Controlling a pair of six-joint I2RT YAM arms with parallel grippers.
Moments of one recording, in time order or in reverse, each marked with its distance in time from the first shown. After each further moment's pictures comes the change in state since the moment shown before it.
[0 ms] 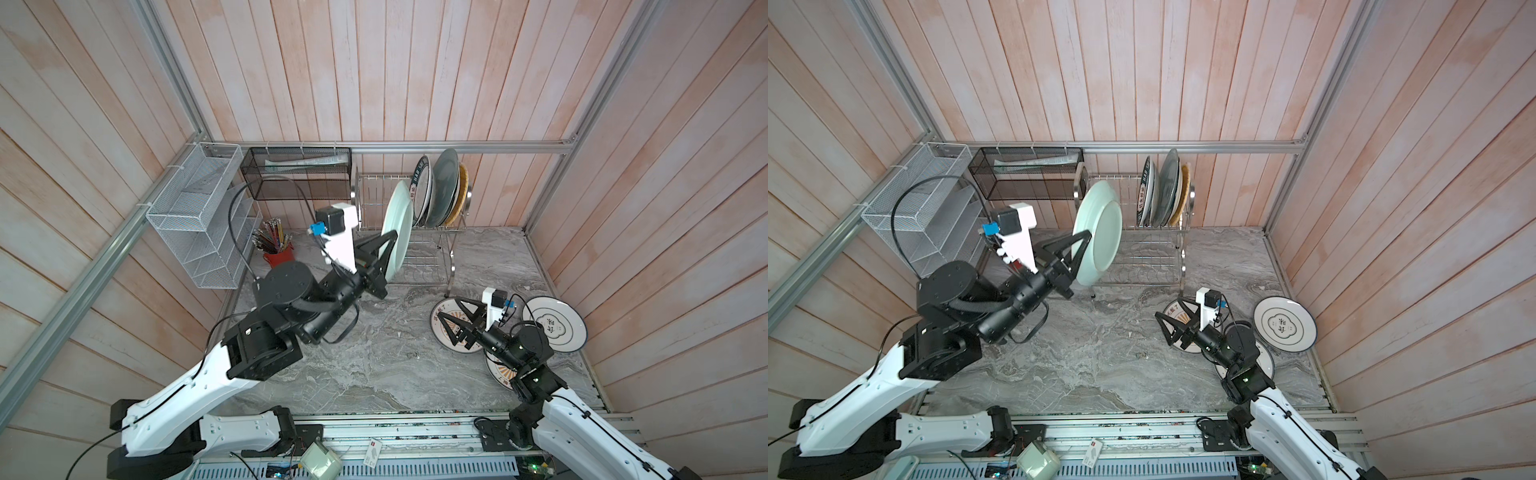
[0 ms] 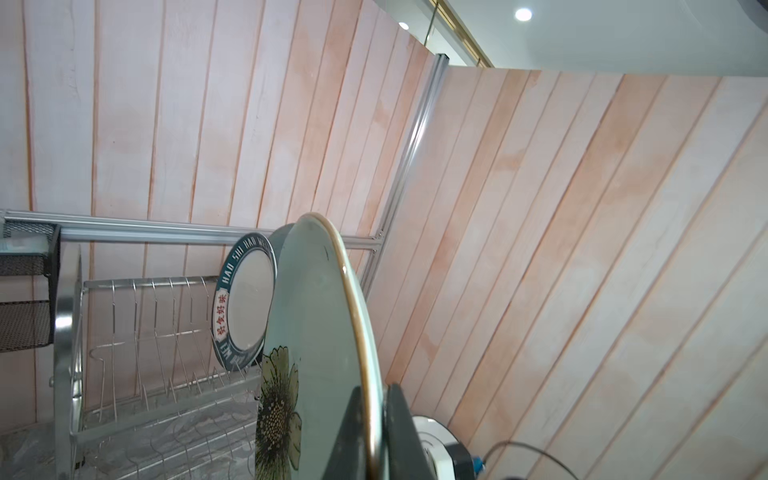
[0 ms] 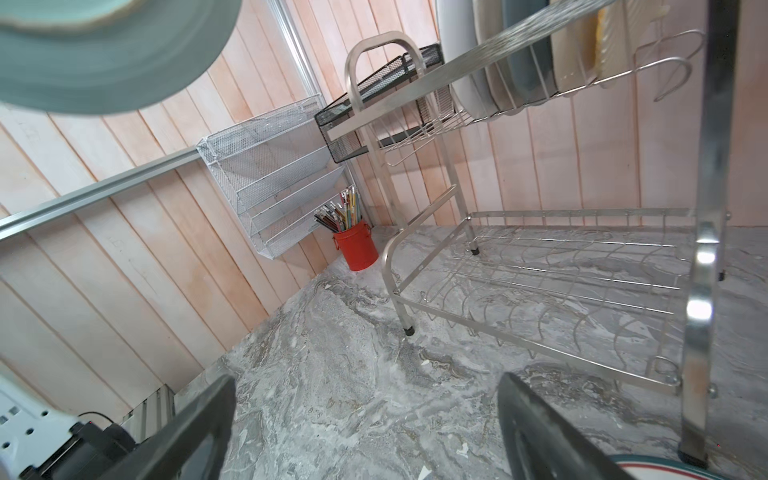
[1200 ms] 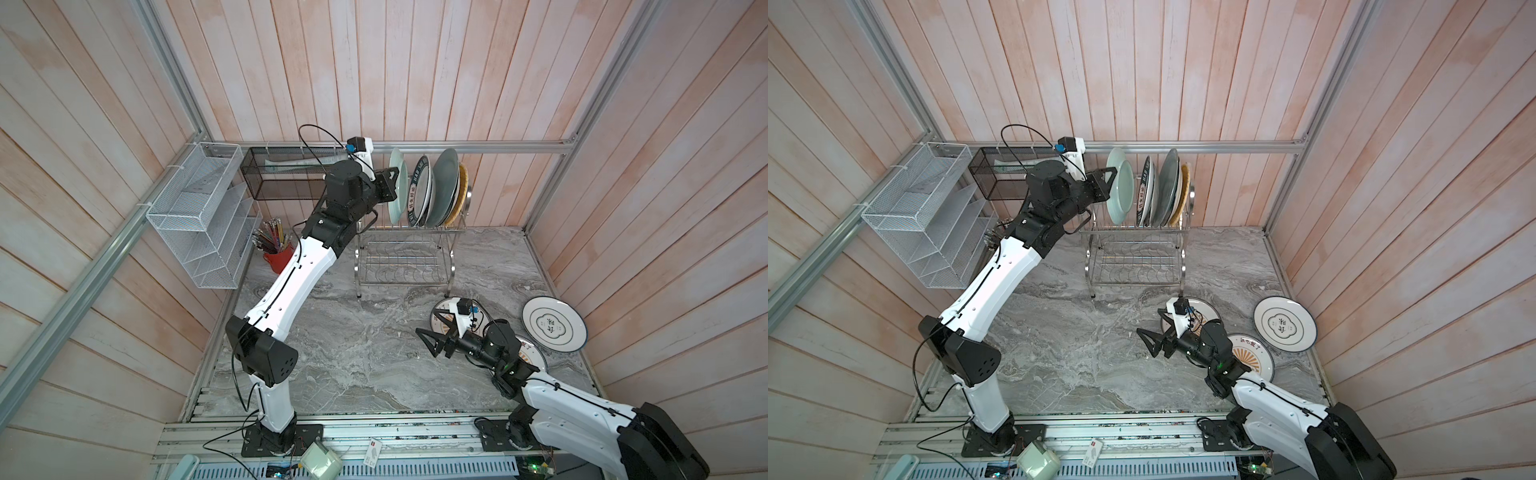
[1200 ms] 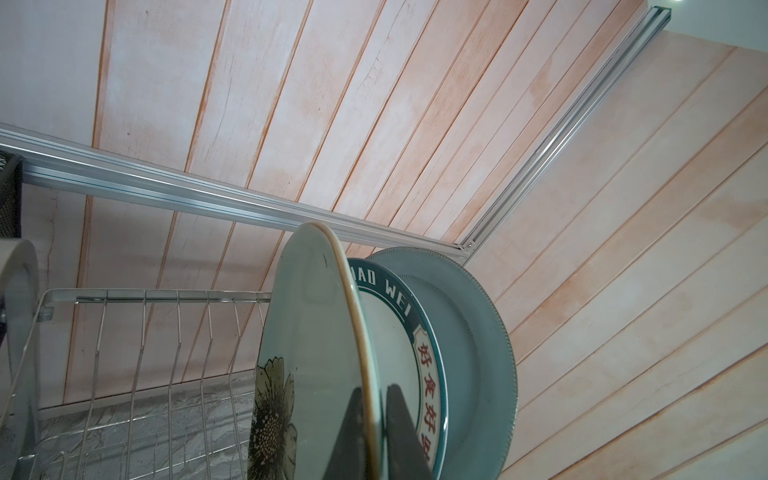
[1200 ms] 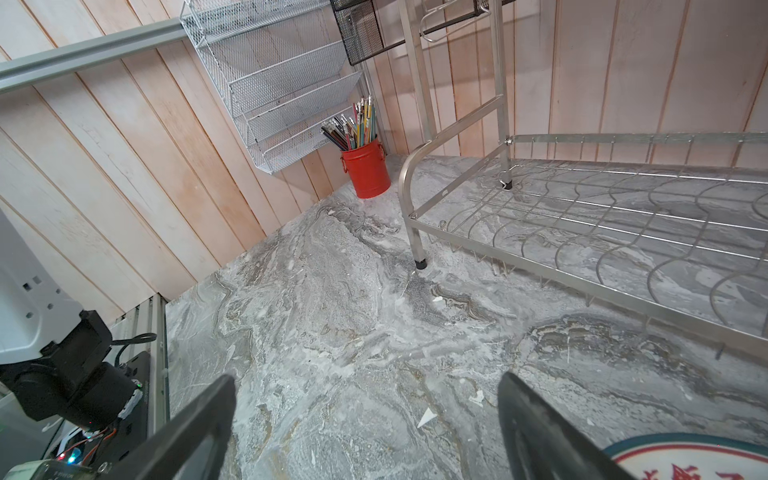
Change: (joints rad) left arm 0.534 0.703 0.514 0.002 0.476 -0.268; right arm 0.142 0.315 -0.019 0.157 0.027 -0.141
